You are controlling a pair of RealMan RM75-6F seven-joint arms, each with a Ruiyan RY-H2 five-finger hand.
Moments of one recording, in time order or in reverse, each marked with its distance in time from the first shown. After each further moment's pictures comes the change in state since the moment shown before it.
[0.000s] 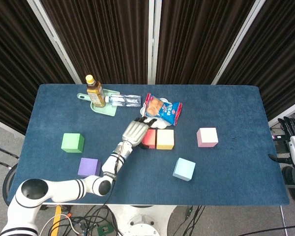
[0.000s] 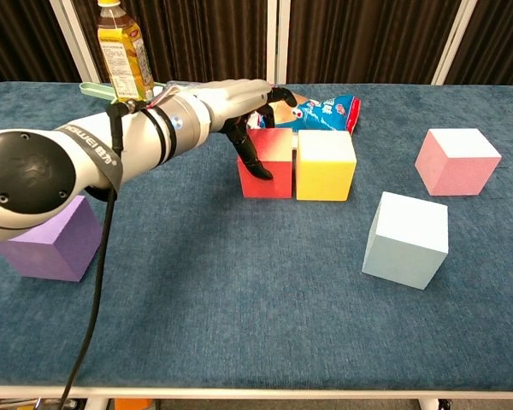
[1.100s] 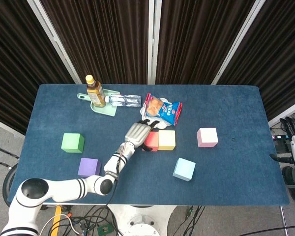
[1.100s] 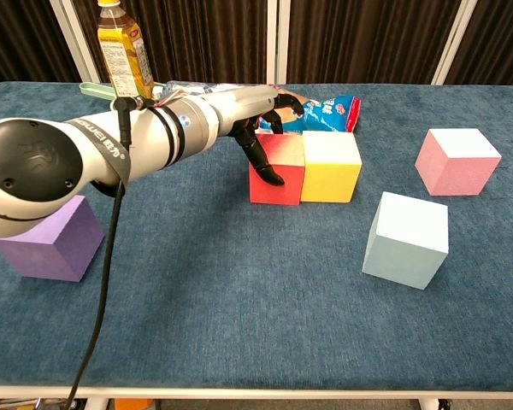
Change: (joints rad) left arm -0.014 -0.002 -0.026 -0.011 -0.042 -0.052 -0.046; right arm 0.004 0.005 0.004 0.007 0.015 -0.019 -0.002
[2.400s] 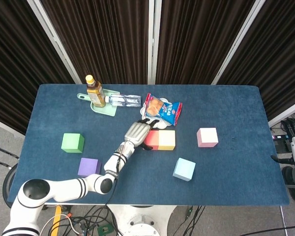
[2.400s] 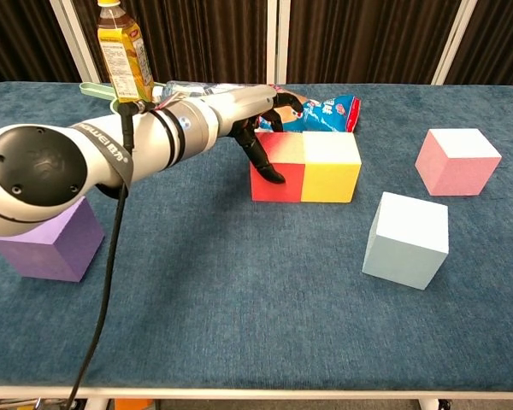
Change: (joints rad) left arm 0.004 -0.014 -0.001 0.042 0.036 -0.032 -0.067; right arm 0.003 -0.010 -0.004 0.017 0.040 -0.037 -0.031
